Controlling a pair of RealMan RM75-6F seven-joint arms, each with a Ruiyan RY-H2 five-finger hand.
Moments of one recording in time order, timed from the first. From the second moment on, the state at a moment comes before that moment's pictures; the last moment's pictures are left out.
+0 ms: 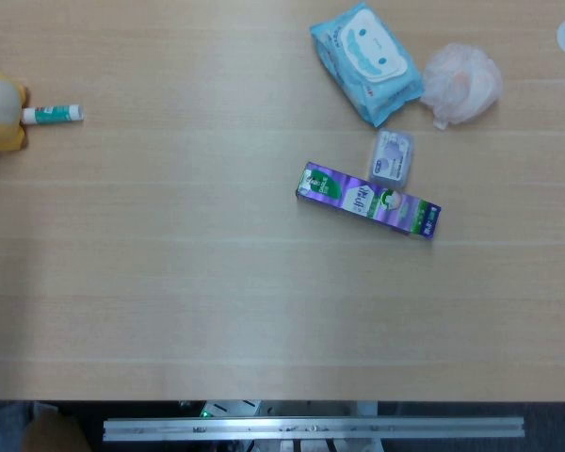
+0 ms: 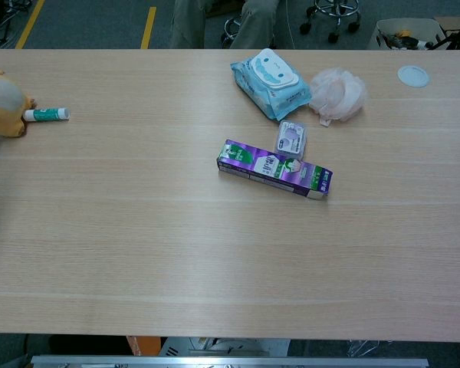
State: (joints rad) left arm -0.07 -1.08 -0.04 -1.74 1.47 1.52 0.19; right arm 0.04 -1.08 0.04 -1.60 -1.55 1.53 -0.04
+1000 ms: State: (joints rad) left arm -0.07 -1.06 -0.04 -1.76 1.48 1.51 0.18; right arm 0.31 -1.06 0.08 -1.77 -1.59 1.17 -0.05
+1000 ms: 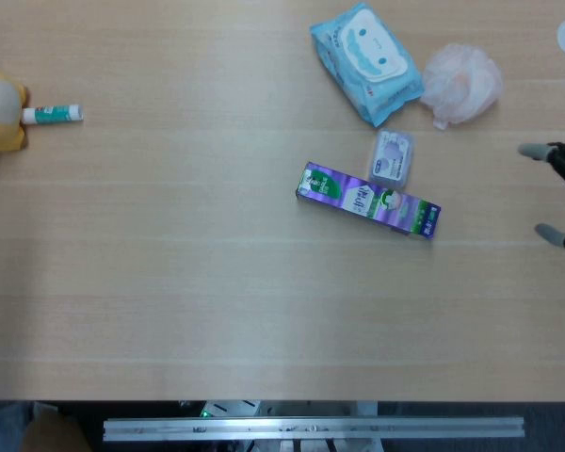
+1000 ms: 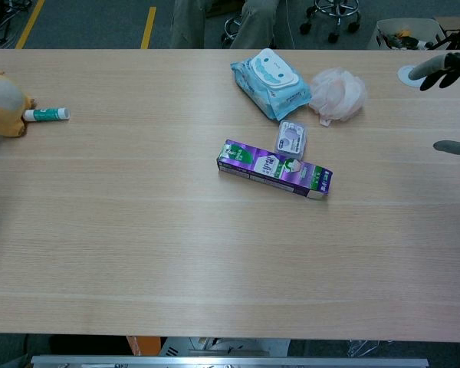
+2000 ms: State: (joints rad) left arm -0.04 -1.05 -0.03 -1.74 1.48 1.52 0.12; right arm 0.87 -1.55 0.15 -1.61 -0.81 0.81 -0.65
